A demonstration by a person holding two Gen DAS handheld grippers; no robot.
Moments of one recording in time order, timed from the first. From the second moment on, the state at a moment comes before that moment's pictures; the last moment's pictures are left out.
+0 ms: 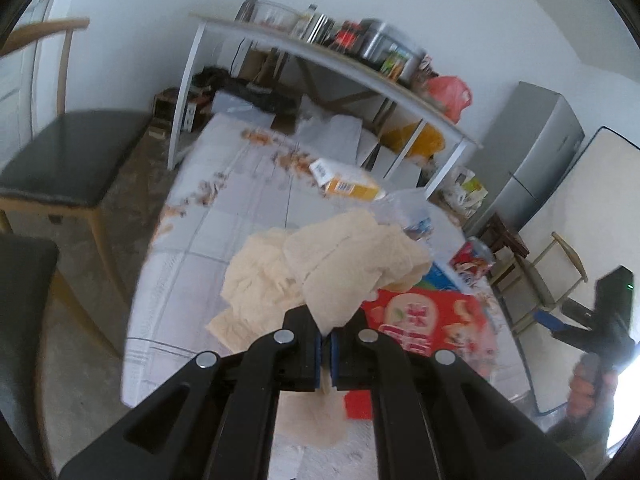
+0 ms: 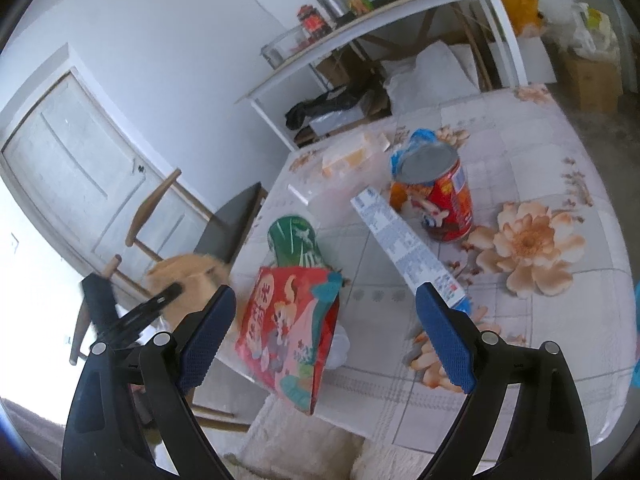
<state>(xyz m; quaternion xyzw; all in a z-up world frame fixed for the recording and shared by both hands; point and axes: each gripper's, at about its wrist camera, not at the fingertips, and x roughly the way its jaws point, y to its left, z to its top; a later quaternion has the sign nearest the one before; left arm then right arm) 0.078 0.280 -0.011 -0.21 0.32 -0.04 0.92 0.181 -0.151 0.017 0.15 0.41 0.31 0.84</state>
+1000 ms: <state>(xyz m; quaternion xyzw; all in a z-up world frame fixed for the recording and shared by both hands) 0.148 0.258 -0.081 -0.03 0.43 0.05 0.90 0.157 -0.136 -0.043 0.19 0.52 0.30 0.78</state>
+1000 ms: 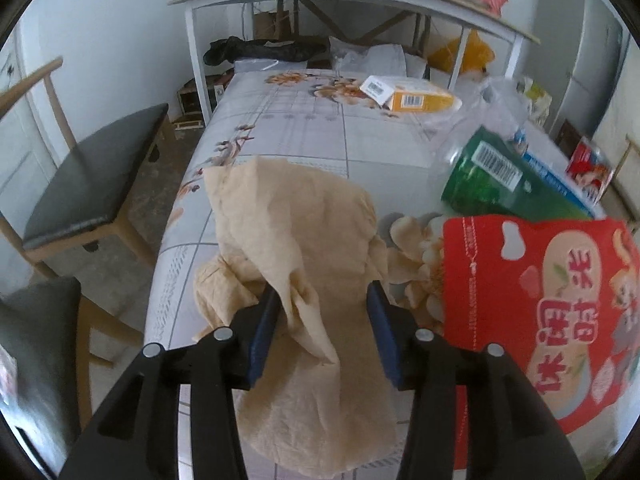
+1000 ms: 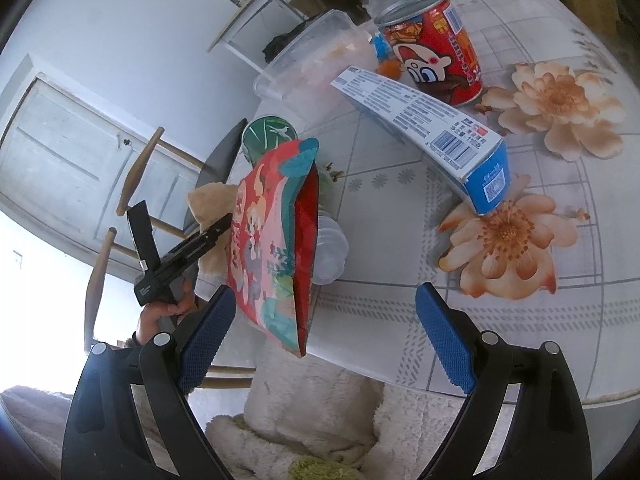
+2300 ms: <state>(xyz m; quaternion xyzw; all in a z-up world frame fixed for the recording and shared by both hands) 0.147 0.261 -0.080 -0.02 0.43 0.06 0.90 0.175 -0.101 -0.074 0.24 0.55 0.35 0.72</state>
